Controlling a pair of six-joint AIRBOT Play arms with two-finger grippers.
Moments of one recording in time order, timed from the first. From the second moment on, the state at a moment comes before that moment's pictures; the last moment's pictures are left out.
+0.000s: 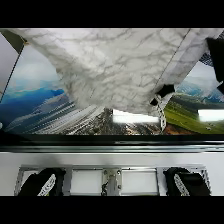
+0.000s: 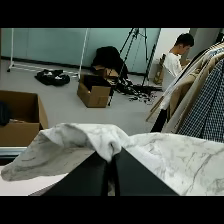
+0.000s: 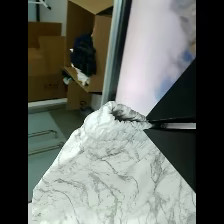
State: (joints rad) left arm 0.04 -0.84 1.76 1.08 -0.86 -1.52; right arm -0.03 -0.58 1.26 -0.76 0.87 1.17
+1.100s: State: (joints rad) left arm -0.11 -1.55 1.69 1.17 -0.86 -1.52; right arm -0.13 -1.18 1.24 -1.37 0.78 1.58
